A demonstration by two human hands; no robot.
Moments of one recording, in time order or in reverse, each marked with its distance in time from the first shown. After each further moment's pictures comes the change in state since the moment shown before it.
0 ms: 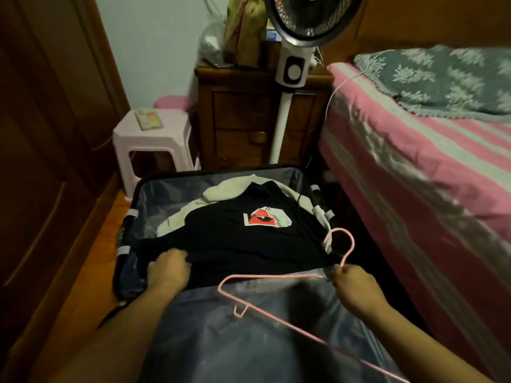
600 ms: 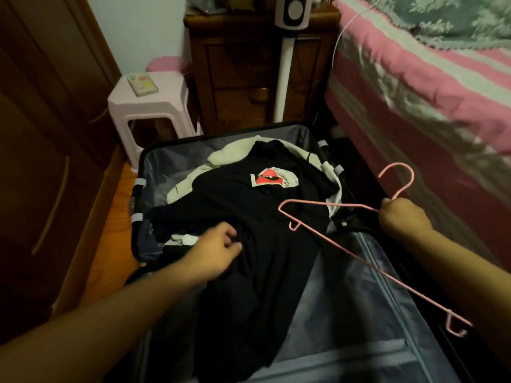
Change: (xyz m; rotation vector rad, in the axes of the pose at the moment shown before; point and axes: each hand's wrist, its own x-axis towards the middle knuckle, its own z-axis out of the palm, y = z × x) left_hand -0.102 0.044 -0.038 -0.431 -0.368 0.225; right_hand 0.034 0.025 -0.039 -0.028 0.157 0.178
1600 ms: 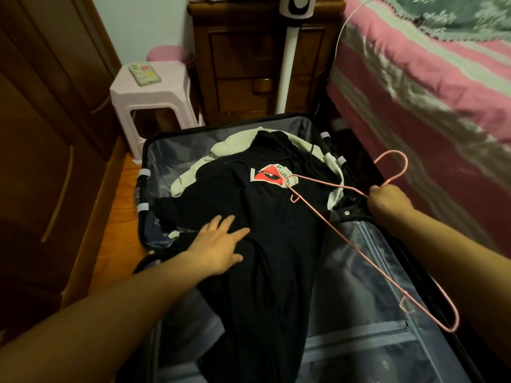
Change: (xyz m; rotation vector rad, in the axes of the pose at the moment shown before) left_hand 0.018 -0.029 0.006 0.842 -0.119 0.179; right_hand -0.003 -0.022 0.016 0.052 -0.029 -0.058
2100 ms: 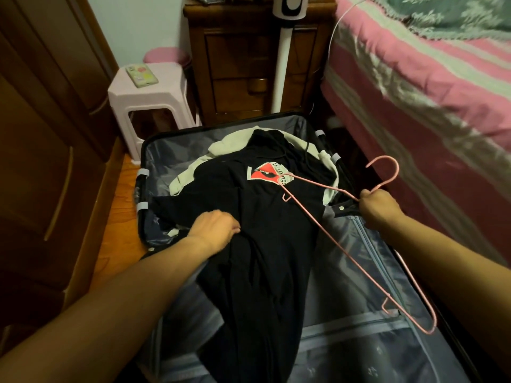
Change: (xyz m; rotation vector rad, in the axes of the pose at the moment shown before) left_hand 0.027 -0.012 -0.002 0.015 0.232 0.047; right_hand -0.020 0.014 0.014 0.196 0.021 0.050
